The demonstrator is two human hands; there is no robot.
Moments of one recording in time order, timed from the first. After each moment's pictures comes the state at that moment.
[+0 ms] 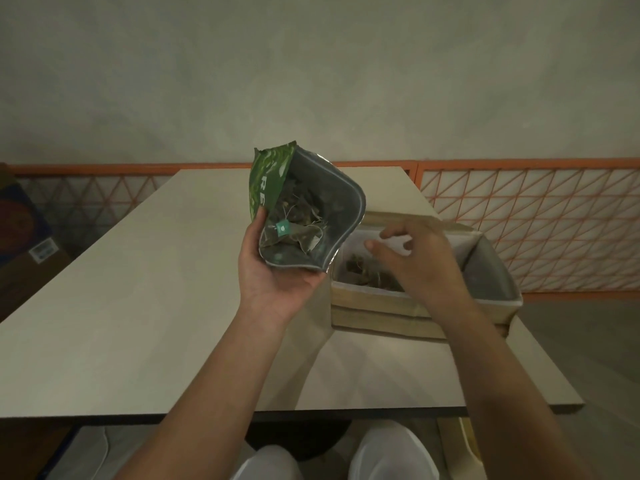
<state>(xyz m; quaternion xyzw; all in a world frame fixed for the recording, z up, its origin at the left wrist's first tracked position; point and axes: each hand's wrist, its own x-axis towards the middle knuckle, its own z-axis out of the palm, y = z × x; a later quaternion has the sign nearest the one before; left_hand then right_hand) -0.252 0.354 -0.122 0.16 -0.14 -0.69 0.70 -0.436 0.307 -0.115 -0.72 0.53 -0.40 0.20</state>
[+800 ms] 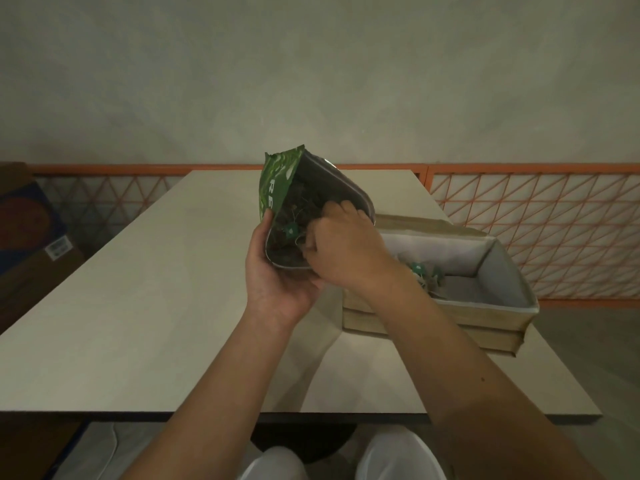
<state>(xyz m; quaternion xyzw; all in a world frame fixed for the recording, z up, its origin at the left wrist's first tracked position) -0.242 0.357 -0.122 0.21 -0.15 -0.66 0.71 -0.337 0.316 -0.078 -0.88 0.42 -0.20 -0.05</state>
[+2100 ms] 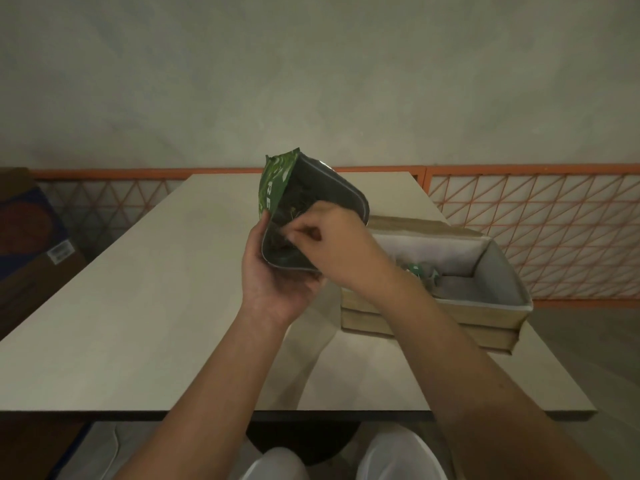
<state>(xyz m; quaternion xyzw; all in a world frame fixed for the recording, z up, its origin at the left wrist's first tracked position) -0.237 0.360 -0.119 0.22 -0.15 -0.66 0.70 -0.340 0.328 -0.071 -0.86 0.33 -0.36 0.17</state>
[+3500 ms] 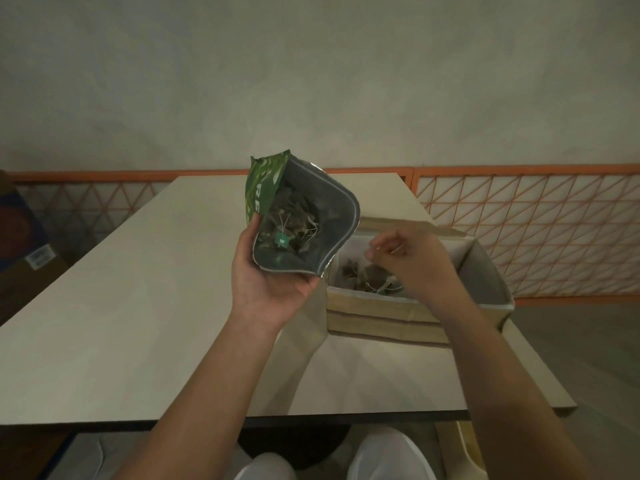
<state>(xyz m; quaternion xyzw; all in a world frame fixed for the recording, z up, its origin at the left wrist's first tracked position) -0.247 0.355 -0.124 0.19 -0.16 -0.69 0.68 -0.439 0.301 -0.106 -0.70 0.49 -0.40 0.32</state>
